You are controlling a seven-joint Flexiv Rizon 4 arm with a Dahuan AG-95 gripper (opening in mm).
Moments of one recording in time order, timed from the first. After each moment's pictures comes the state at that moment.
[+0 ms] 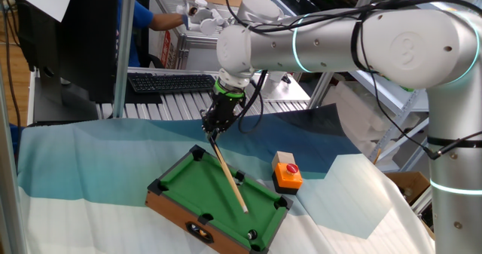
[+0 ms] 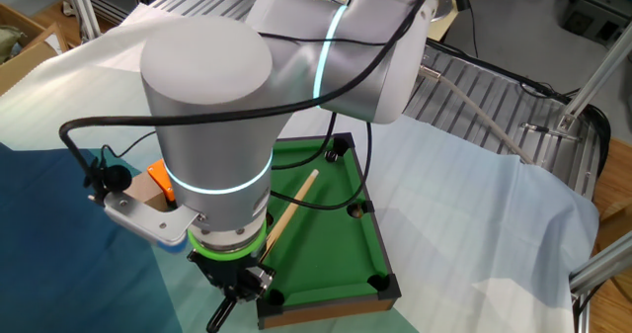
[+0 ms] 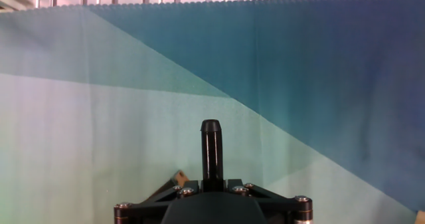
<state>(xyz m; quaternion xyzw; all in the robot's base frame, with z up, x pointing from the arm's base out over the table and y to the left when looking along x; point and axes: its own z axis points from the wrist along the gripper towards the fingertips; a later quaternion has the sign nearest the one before) 0.727 0.061 0.103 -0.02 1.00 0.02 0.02</state>
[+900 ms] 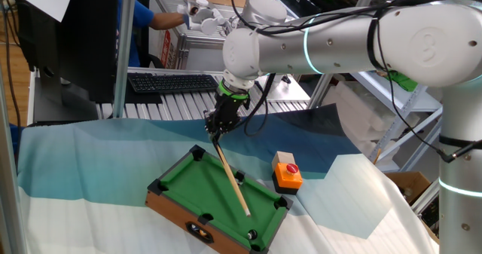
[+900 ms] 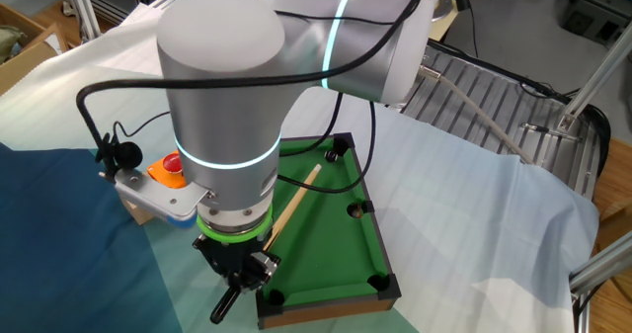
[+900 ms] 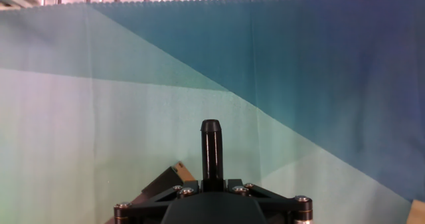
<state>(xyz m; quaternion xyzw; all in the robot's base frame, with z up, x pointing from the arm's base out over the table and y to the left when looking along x) 0.716 0.060 0.104 -0.02 1.00 0.03 0.04</state>
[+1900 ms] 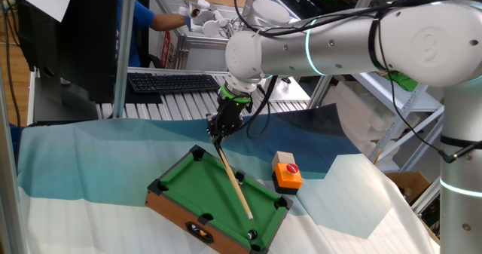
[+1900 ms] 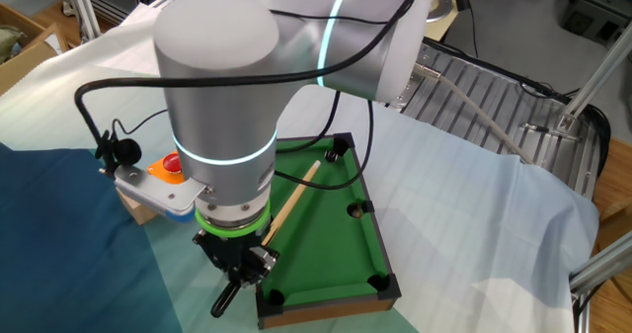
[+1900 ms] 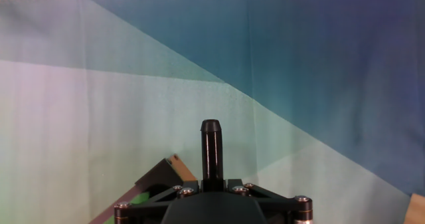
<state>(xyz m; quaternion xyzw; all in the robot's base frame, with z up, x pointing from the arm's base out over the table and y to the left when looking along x) 0.703 0.055 0.101 -0.02 1.00 0.03 0.03</state>
